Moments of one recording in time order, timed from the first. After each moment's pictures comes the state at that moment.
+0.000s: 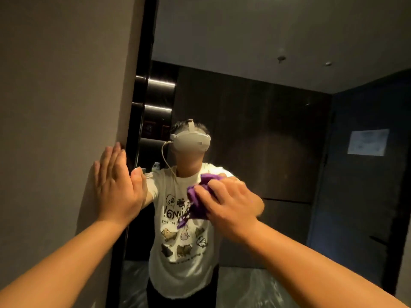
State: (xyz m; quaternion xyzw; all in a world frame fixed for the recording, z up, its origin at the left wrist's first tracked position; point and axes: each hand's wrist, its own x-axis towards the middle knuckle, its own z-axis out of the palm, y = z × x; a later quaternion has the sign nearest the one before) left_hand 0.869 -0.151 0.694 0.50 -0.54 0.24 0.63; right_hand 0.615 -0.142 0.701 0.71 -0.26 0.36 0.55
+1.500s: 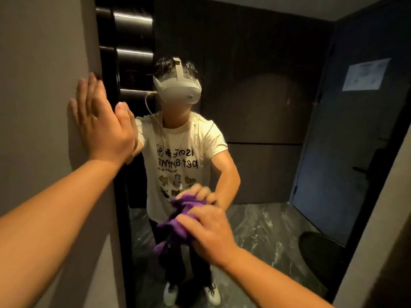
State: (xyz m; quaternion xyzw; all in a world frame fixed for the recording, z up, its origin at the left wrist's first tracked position) left_hand 0.877 -0.152 0.688 0.48 -0.55 0.26 0.63; right_hand 0.641 -0.098 0.511 0.84 -0.32 0.31 0.31
